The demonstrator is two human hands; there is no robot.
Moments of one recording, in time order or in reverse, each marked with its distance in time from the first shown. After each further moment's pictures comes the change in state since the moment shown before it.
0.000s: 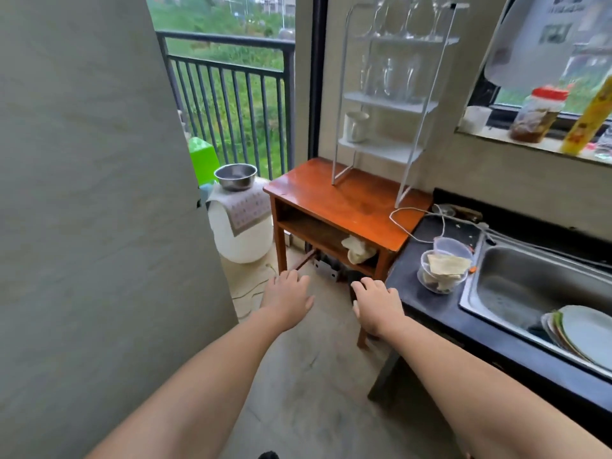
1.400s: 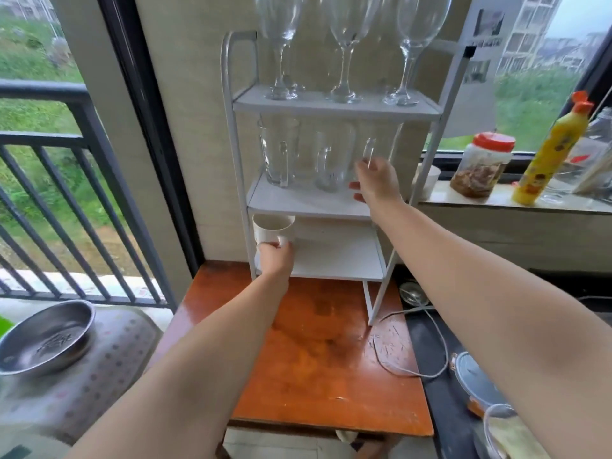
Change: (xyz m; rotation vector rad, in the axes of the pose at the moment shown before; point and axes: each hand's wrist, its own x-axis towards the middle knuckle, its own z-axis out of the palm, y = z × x) left_hand 0.640 0.012 -0.145 -1.392 -0.098 -0.210; right_hand 0.520 0.176 -0.304 1.259 0.915 0.706
